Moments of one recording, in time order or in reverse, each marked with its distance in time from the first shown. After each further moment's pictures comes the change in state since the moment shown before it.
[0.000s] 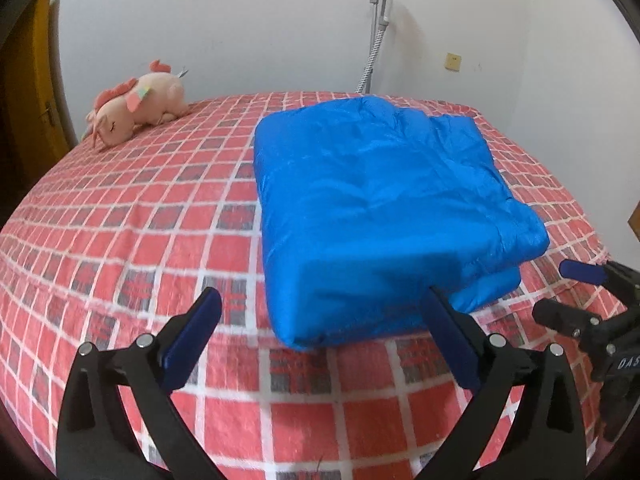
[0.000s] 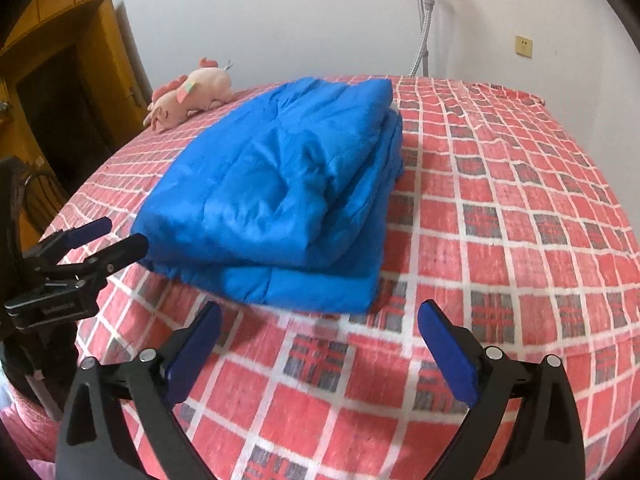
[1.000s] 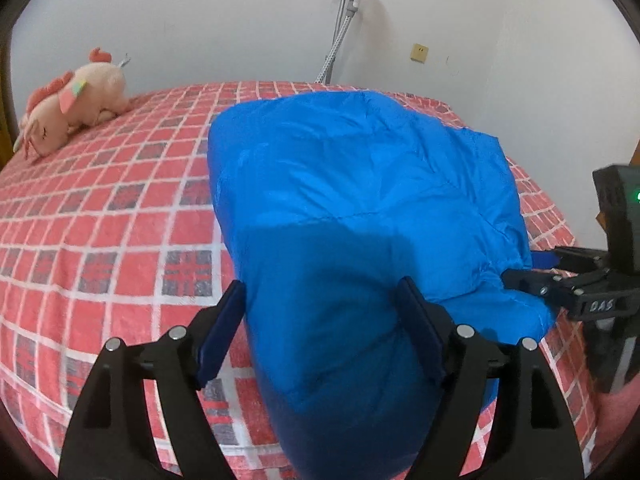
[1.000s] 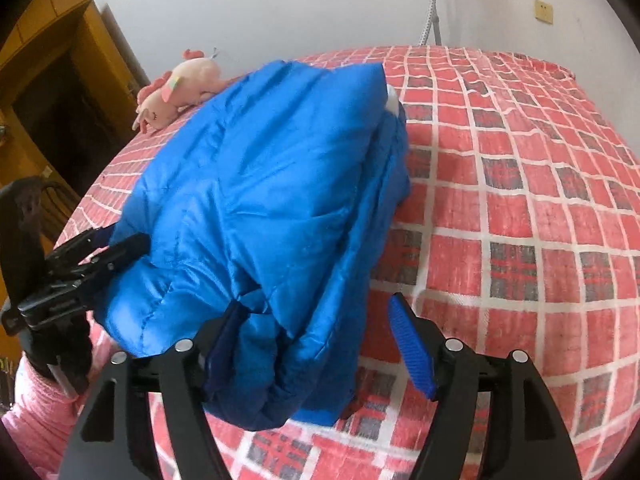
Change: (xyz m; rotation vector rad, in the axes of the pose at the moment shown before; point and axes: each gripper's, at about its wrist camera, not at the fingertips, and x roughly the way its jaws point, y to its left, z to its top) left arm 0.083 0.028 0.051 0.041 0.046 -0.218; right arm 0.072 -0.045 0.061 0.045 0.091 0.088
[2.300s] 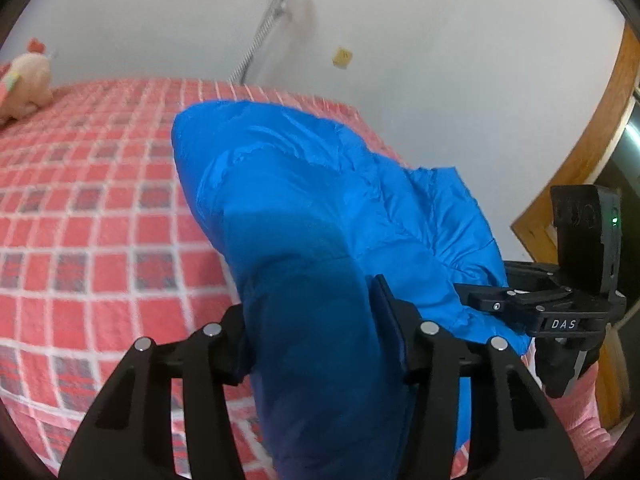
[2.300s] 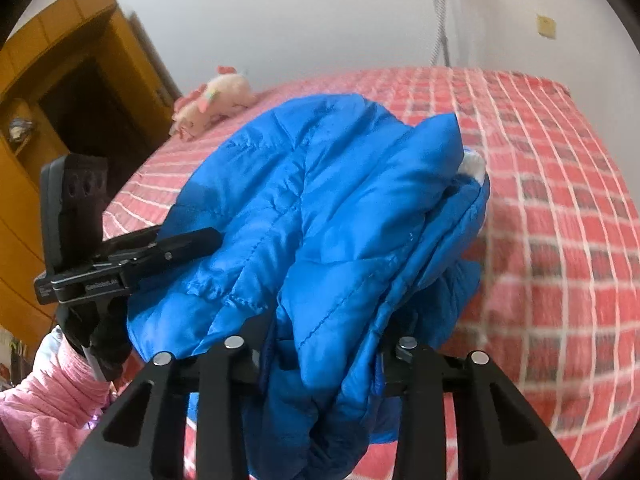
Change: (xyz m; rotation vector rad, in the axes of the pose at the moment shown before) left arm -0.045 -0.076 0.020 -0.035 -0.014 -0.319; right arm -0.108 0.000 -0.004 -0.067 -0.047 0.106
